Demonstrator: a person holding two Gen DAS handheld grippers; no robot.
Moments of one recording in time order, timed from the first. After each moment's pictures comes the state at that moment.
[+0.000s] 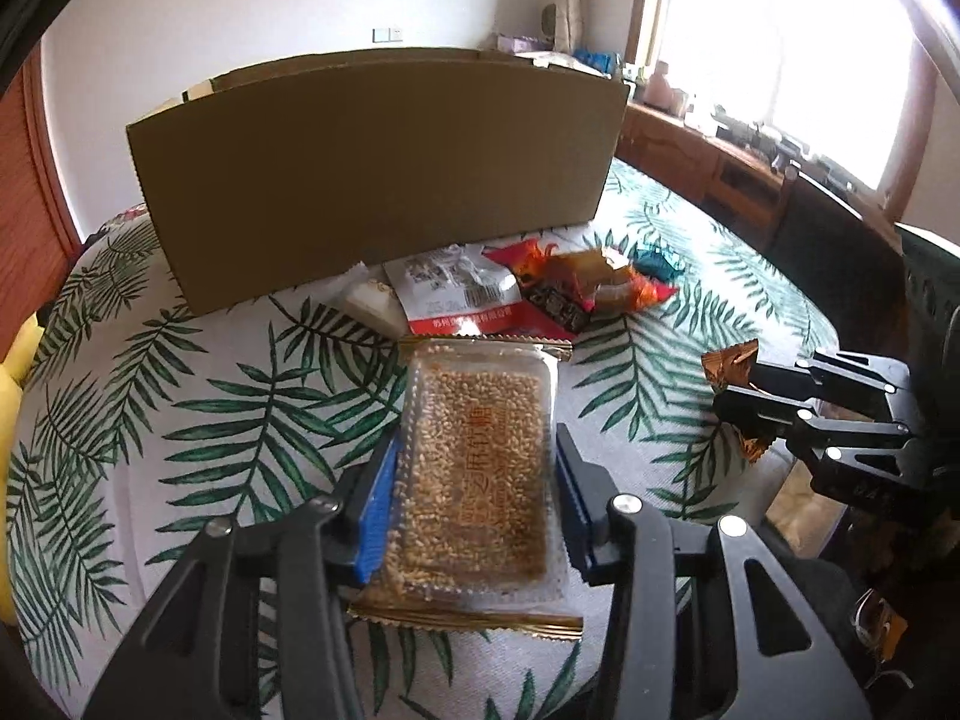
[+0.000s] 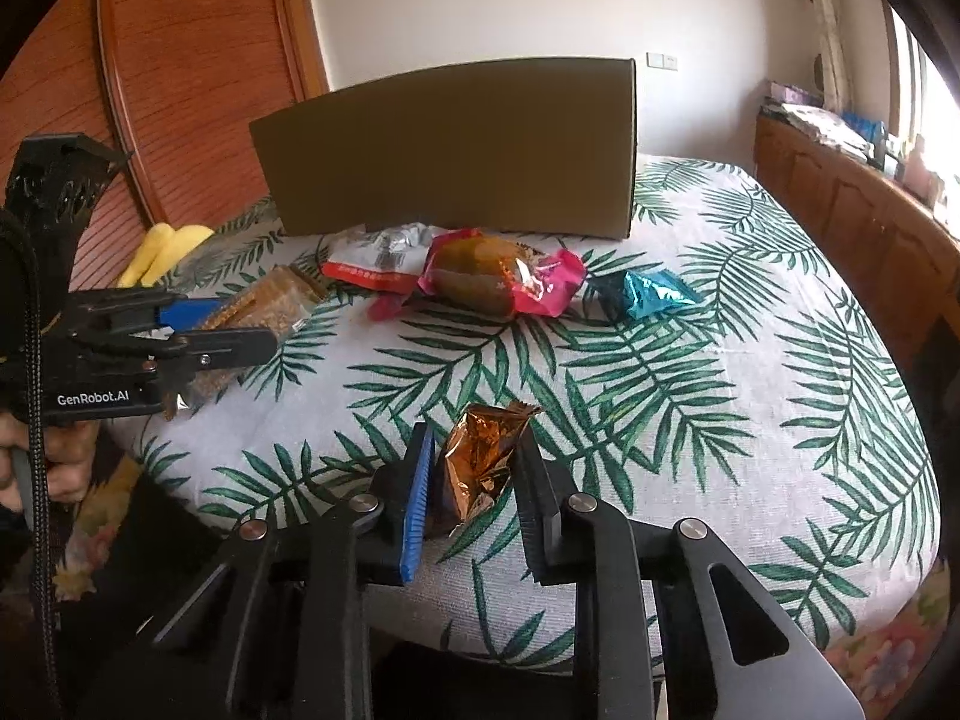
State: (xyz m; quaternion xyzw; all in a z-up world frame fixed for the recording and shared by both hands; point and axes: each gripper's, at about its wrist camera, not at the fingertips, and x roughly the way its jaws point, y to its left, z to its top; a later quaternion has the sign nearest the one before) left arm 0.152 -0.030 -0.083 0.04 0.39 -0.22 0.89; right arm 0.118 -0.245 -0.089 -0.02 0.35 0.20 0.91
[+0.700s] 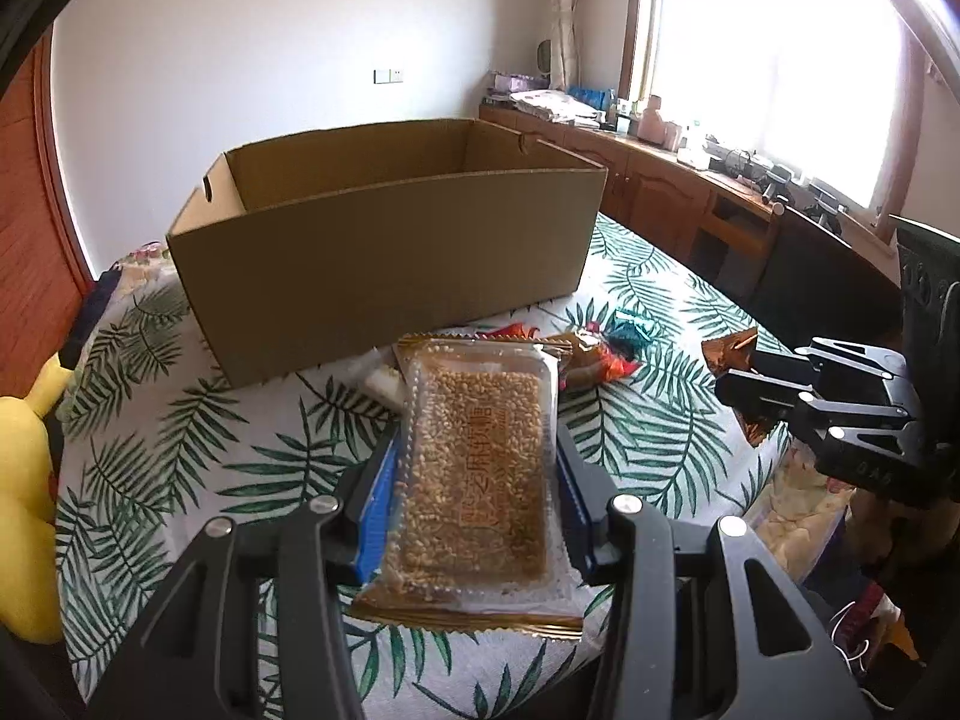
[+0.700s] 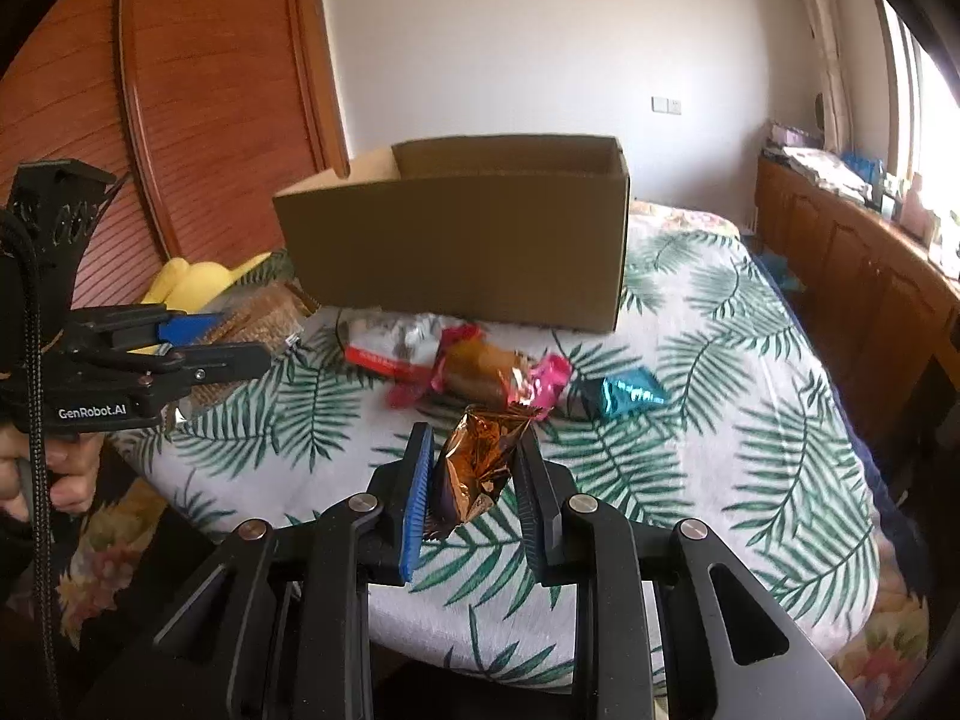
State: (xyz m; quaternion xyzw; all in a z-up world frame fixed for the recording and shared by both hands) left arm 0.143 -0.029 -0.030 0.04 0.35 -0.22 0.91; right arm 0.114 -0.246 -0.035 -0.03 0.31 0.20 0.93
